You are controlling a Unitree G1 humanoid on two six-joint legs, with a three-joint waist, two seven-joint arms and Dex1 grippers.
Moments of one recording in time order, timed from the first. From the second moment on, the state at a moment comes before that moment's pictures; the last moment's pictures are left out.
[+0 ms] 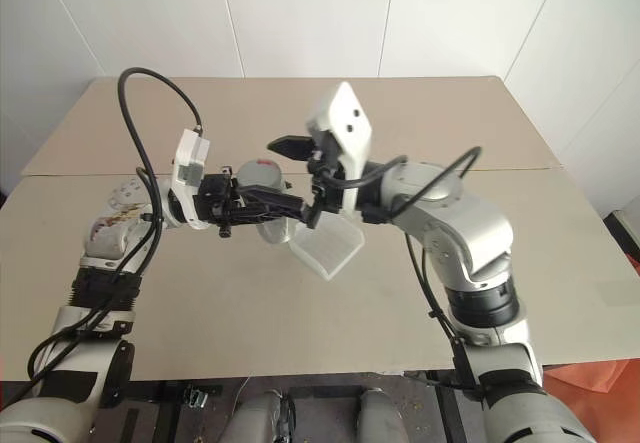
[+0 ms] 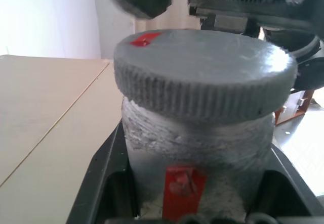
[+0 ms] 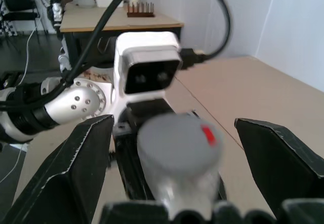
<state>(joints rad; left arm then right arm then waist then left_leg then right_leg) -0.74 0.49 -0.01 0.23 -0.51 0.33 -1.38 -0.85 -0.37 0.16 -0.34 0.56 0.82 0.67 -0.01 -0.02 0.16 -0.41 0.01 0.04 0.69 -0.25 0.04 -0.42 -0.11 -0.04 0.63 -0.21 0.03</state>
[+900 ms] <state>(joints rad) -0.74 0.54 -0.01 0.23 -0.51 0.33 -1.39 -0.76 -0.48 0.09 -0.37 0.58 0.80 0.77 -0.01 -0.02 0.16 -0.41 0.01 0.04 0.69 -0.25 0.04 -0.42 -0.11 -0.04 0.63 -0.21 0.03</state>
